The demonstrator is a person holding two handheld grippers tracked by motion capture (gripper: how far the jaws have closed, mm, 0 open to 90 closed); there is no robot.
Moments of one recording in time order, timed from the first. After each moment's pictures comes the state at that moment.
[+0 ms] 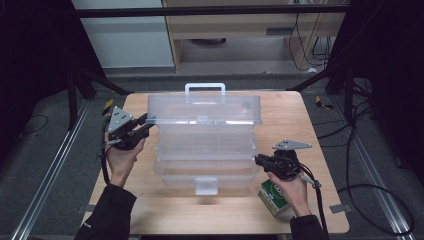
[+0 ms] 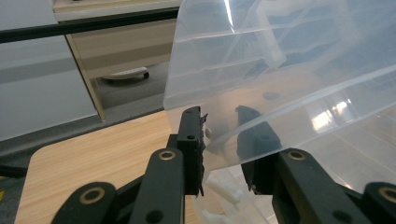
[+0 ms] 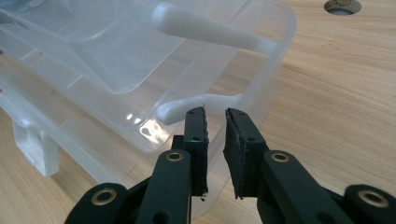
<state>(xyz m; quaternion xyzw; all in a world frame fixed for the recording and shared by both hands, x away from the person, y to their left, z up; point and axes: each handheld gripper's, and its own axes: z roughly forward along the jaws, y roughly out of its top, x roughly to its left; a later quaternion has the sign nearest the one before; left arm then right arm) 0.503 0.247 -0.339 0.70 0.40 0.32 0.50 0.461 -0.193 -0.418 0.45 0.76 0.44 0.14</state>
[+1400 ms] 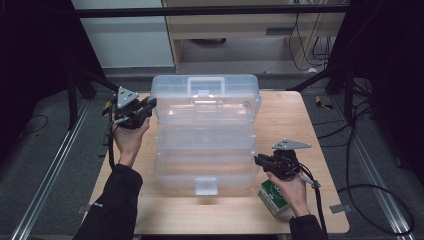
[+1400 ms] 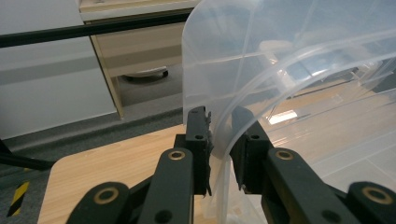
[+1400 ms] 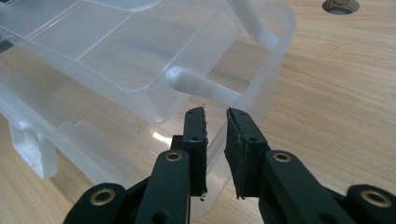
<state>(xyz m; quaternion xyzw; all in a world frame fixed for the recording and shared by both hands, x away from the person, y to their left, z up) 0.550 0.235 -0.318 0.69 0.43 0.34 0.47 0.462 -0.191 -0.418 0.46 0.76 0.43 0.15</state>
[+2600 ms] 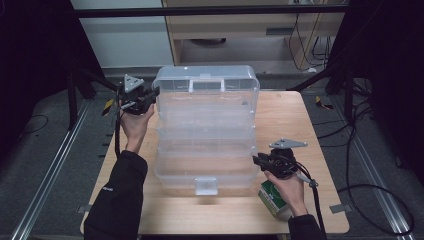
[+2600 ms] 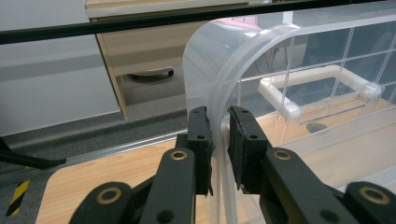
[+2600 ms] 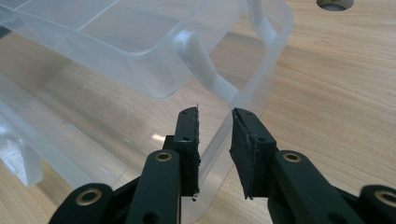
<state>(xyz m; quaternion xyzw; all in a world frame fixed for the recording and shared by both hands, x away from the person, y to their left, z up) 0.596 0.229 -0.316 0.68 0.45 0.34 0.47 0.467 -0.186 -0.421 0.47 0.76 0.42 0.15</state>
